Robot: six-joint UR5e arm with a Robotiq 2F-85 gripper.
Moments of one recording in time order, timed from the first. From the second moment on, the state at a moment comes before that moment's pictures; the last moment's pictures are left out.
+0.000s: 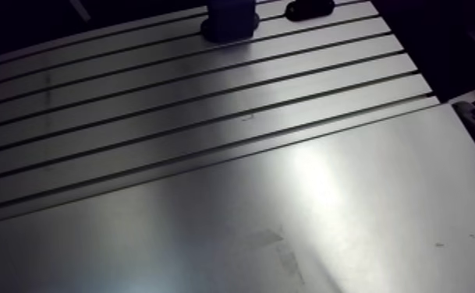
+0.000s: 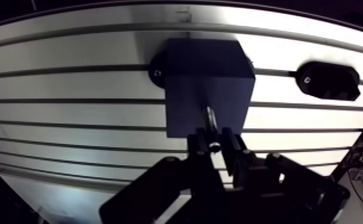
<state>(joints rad) -0.30 -0.81 1.05 -1.45 -1.64 -1.86</state>
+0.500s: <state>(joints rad) -0.30 -0.81 1.05 -1.45 -1.65 -1.87</state>
